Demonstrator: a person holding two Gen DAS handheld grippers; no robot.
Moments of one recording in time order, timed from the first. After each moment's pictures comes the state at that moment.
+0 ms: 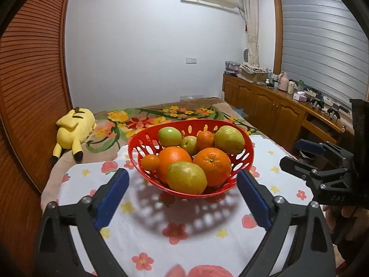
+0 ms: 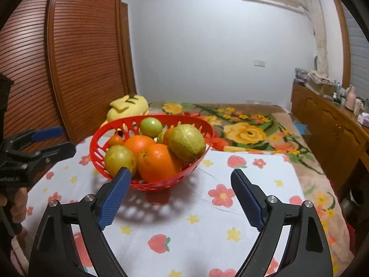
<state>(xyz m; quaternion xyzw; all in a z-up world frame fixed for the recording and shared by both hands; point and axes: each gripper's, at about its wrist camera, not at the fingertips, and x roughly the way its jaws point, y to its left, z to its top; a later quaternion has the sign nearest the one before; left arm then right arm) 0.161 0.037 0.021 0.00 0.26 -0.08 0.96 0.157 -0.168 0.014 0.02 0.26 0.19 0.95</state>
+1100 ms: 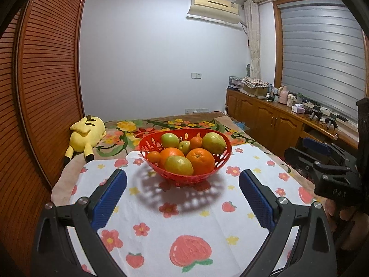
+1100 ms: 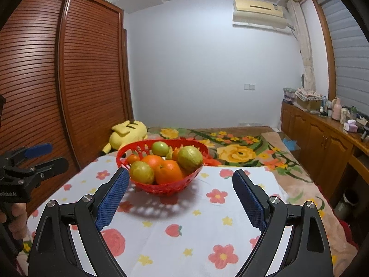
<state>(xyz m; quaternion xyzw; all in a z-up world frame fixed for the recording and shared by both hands) 0.059 0.021 0.051 -0.01 0.22 -0.06 0.97 0.067 -0.178 0.055 0.03 0.19 0.16 0.97</state>
